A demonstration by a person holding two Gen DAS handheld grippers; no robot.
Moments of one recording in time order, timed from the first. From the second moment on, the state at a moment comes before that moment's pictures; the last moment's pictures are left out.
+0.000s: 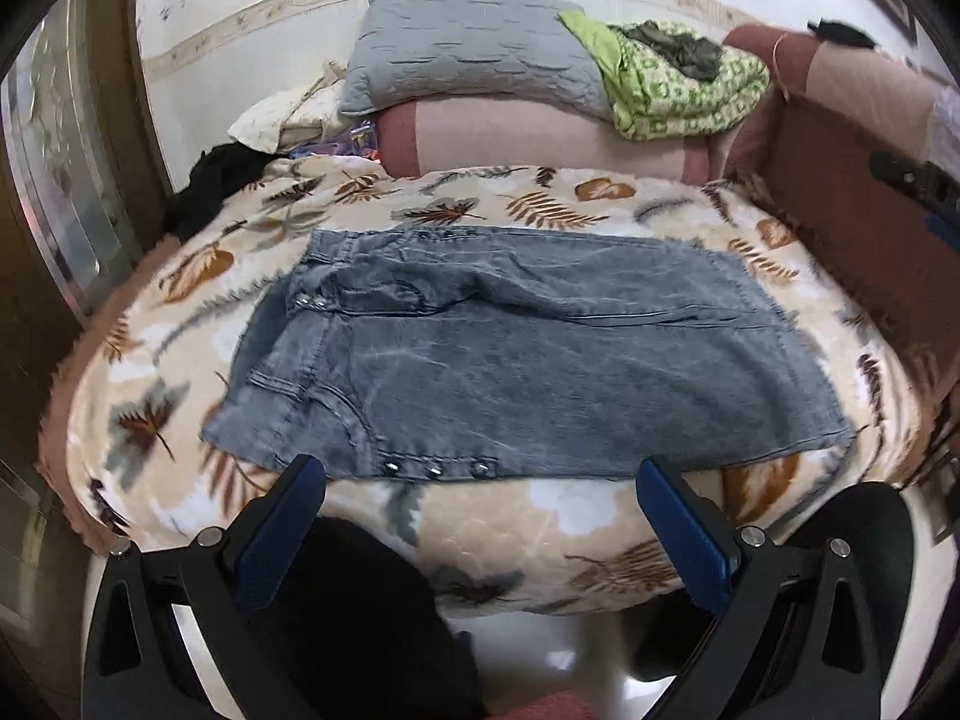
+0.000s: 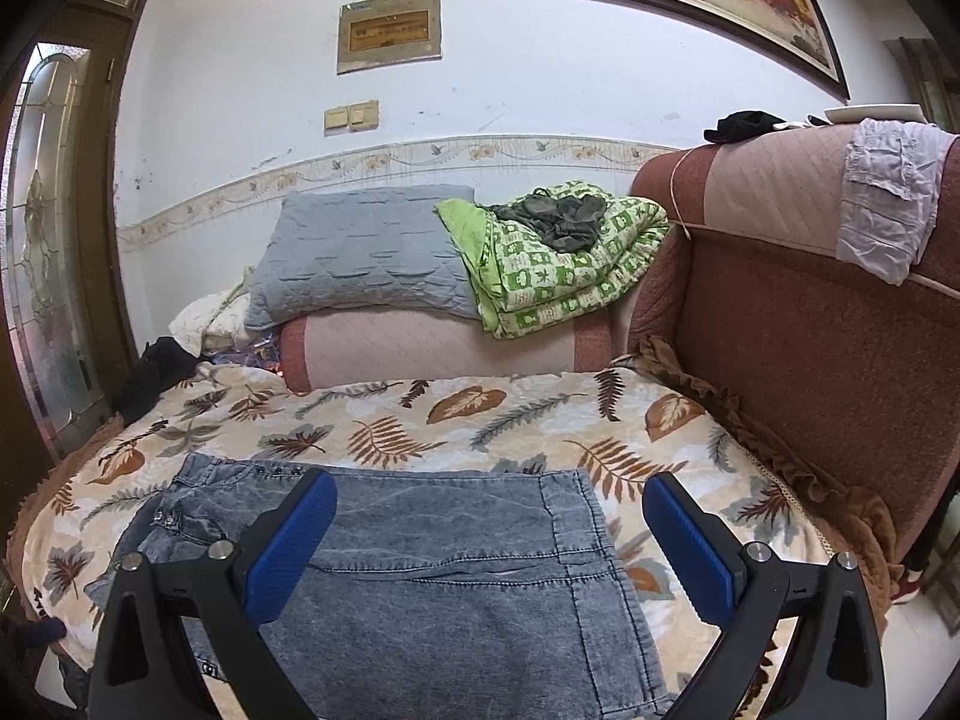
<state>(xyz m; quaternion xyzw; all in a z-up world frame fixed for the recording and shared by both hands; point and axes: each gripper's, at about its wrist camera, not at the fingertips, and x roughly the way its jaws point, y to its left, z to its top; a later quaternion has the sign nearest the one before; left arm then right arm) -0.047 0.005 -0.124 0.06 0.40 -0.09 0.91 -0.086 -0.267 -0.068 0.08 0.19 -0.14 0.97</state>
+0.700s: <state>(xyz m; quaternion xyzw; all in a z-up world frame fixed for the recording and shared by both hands) 0.036 0.040 -0.099 0.07 0.39 0.03 0.92 -0.058 -0.262 -0.079 0.06 0.23 -0.14 0.96</state>
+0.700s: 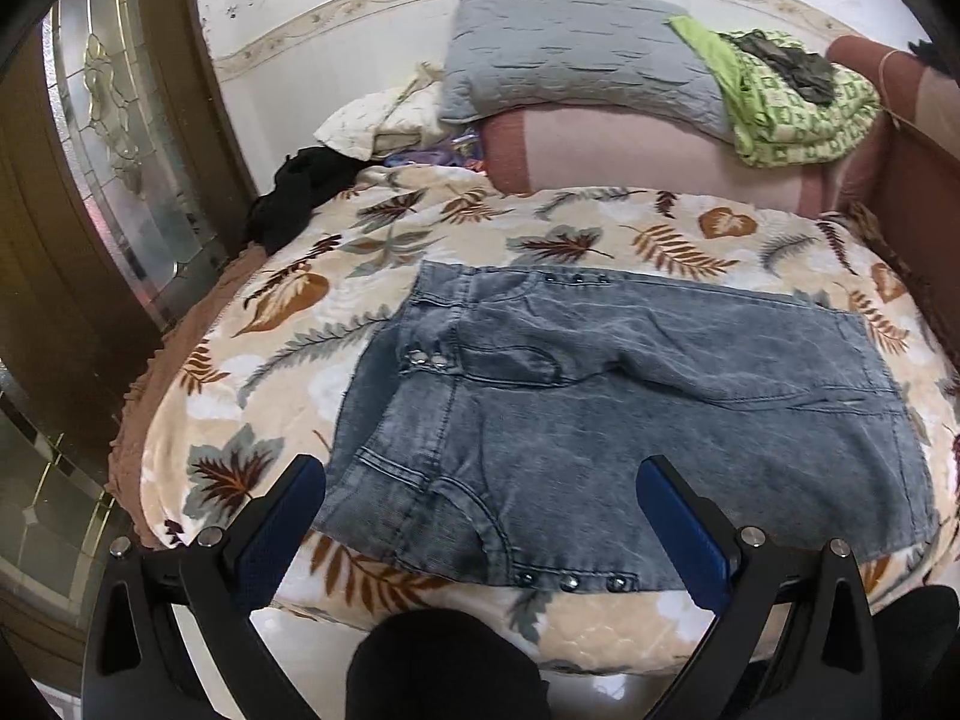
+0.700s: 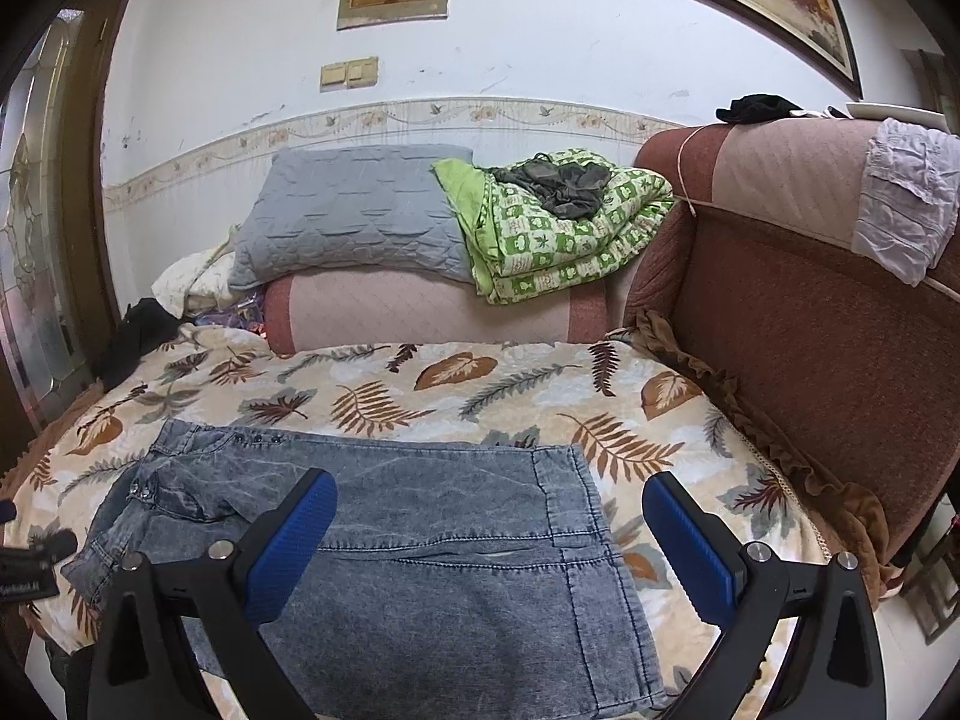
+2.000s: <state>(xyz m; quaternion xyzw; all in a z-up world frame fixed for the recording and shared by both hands) 0.393 0.148 -0.198 0.03 0.52 0.08 0.85 0.174 -0.476 -0.224 0.26 0.43 -0.10 0.86</state>
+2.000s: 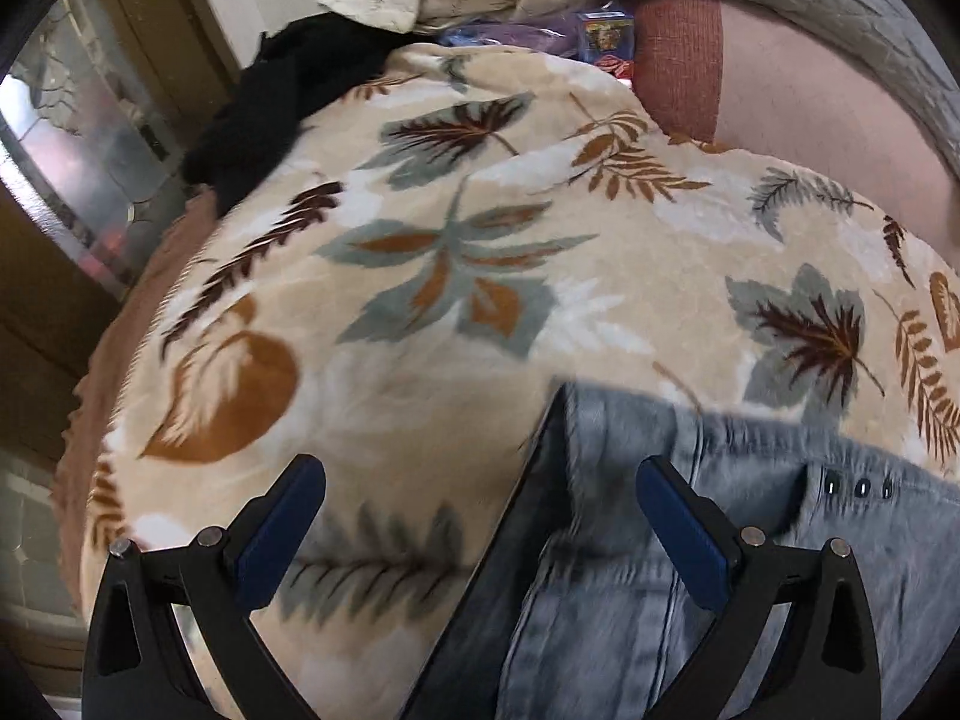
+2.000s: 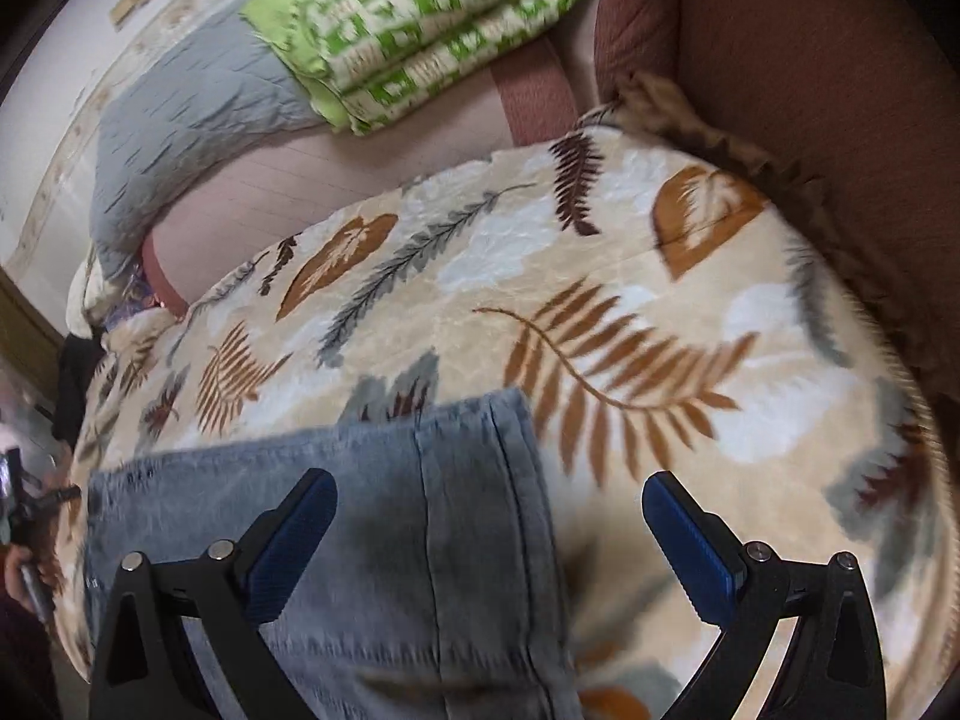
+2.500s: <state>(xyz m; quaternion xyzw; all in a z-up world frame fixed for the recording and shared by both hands) 0.427 0.181 -0.186 -0.01 0.53 0.05 0.85 0.240 -0.473 -0.282 0.26 0.49 -0.11 0.83</state>
